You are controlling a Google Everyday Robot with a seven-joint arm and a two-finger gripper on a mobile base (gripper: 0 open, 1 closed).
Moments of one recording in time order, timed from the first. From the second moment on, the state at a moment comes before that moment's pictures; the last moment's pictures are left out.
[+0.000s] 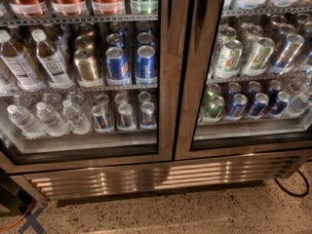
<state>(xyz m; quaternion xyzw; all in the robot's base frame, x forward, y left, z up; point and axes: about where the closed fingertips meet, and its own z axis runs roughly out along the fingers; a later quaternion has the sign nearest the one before) 0.542 -0.113 1.125 -0.60 0.47 0.25 0.60</state>
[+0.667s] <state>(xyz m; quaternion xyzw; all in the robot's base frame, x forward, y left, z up) 0.542 -0.113 1.125 -0.60 0.48 0.24 0.60</state>
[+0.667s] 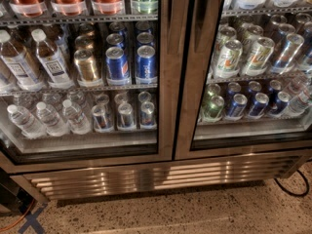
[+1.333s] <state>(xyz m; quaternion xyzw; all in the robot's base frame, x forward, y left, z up) 0.542 -0.113 1.125 -0.60 0.48 0.24 0.60</state>
